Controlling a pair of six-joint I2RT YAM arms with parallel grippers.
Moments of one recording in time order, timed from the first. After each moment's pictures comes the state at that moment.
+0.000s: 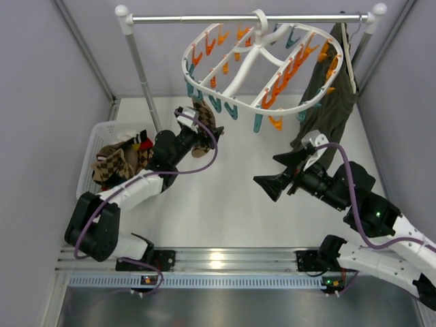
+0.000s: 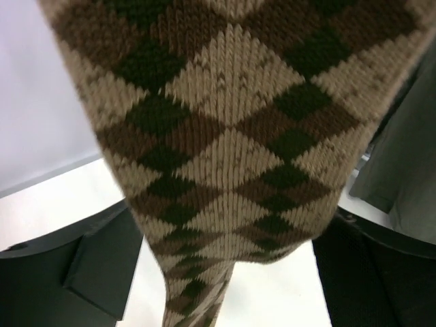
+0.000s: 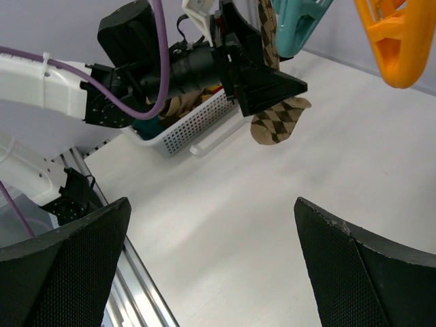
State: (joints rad) left arm -0.46 1.35 0.74 0.74 0.19 -0.07; right arm 0.94 0.65 0.94 -0.30 0.03 0.22
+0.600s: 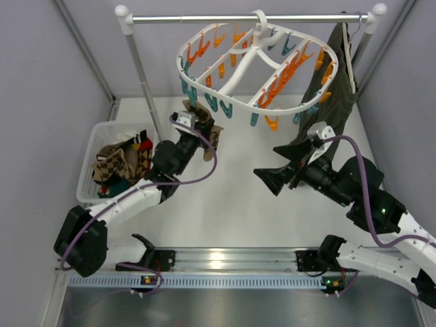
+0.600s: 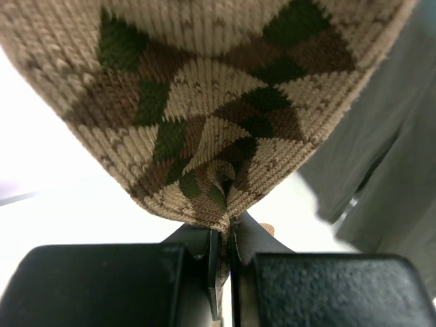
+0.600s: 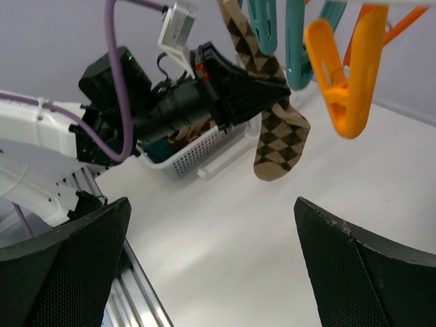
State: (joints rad) left arm -0.57 1.29 0.75 0.77 -0.03 -0.11; right arm 0.94 0.70 1.02 -0.30 0.02 0.21
